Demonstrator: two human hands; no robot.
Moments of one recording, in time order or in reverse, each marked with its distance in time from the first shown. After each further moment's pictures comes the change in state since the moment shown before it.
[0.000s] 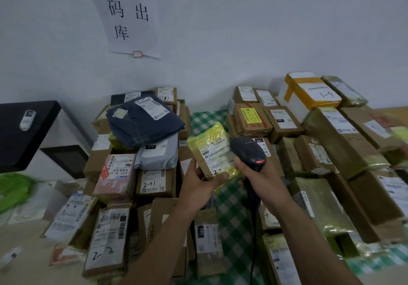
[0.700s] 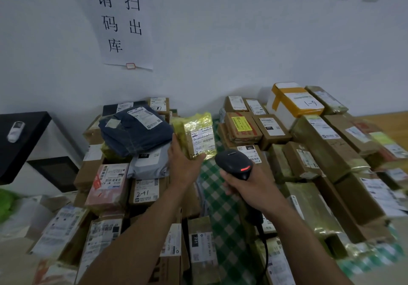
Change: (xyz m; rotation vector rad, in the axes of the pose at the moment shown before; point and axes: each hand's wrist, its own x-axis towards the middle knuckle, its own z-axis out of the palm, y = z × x) left_hand 0.098 -0.009 -0.015 0.282 0.273 0.205; right_hand -0.012 -0.018 0.000 -0.291 -0.090 0.037
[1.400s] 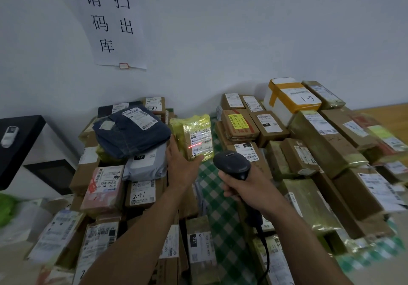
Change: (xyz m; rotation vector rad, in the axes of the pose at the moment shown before) left_hand -0.013 0.020 0.003 0.077 -0.018 -0.047; right_hand 0.001 0.005 -0.009 0.055 -0.052 0.075
